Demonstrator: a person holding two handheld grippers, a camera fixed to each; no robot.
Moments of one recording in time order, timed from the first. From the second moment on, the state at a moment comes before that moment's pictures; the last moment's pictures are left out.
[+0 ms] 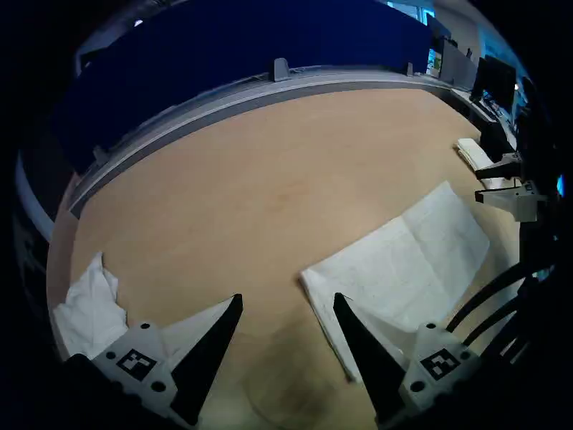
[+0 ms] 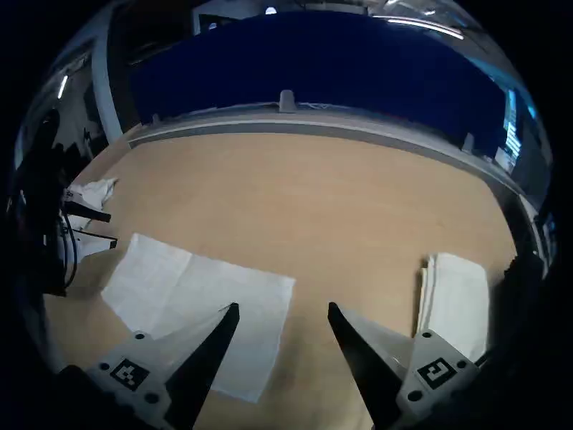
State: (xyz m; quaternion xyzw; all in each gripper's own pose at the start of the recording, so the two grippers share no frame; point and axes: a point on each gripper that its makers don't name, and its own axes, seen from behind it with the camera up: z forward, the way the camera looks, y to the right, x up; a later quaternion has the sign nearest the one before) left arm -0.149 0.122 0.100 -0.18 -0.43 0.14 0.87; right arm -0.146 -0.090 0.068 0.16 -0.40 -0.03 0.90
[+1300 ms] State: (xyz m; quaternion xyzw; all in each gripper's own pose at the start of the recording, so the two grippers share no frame) left arm -0.132 0.063 -0.008 -0.09 -0.41 0.07 0.90; right arm -0.128 -0.078 0.002 0.18 -0.41 -0.05 0.89
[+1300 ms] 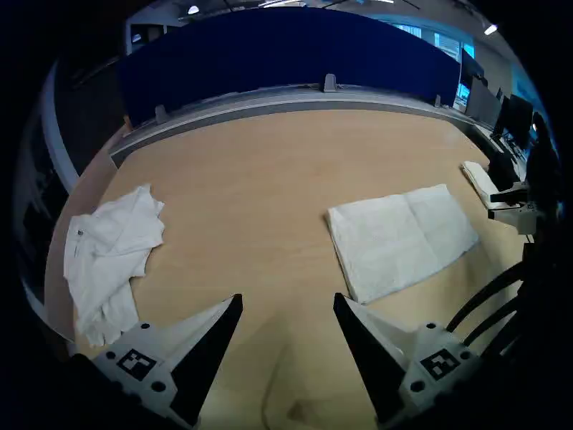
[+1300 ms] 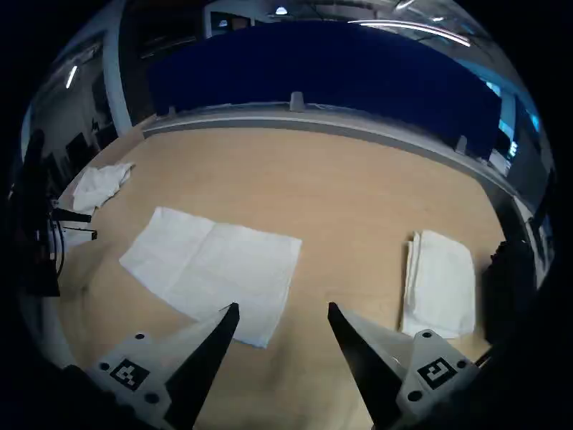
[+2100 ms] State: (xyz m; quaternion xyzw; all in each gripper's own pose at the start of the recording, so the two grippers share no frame) left arm -0.127 0.016 -0.124 -0.01 -0.44 0.01 0.90; right arm -0.166 -0.094 -0.038 0.32 -0.46 -0.15 0.81
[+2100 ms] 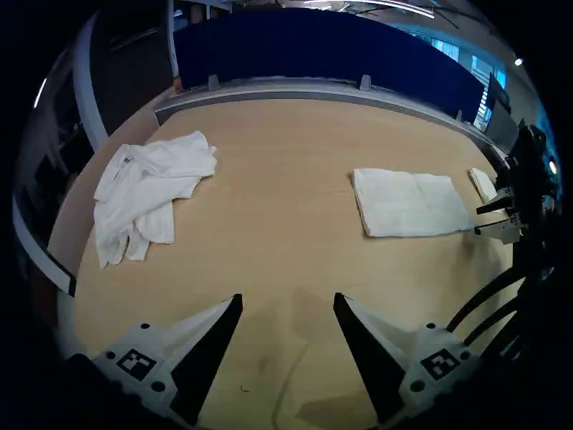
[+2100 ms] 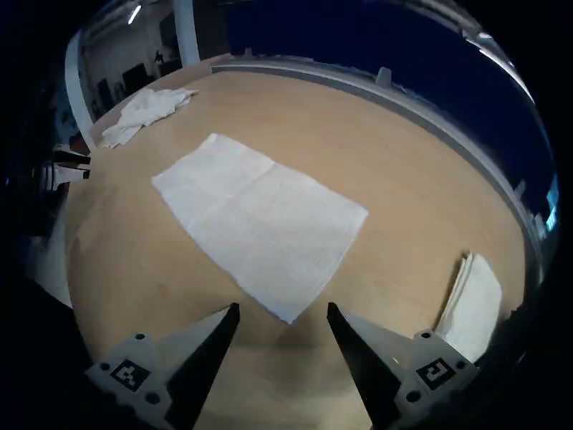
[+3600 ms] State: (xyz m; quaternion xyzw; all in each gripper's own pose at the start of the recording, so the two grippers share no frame) left arm -0.130 0.022 -0.144 -0.01 -0.45 0.00 0.89; right arm -0.182 -0.087 -0.033 0.31 -0.47 -0.16 0.81
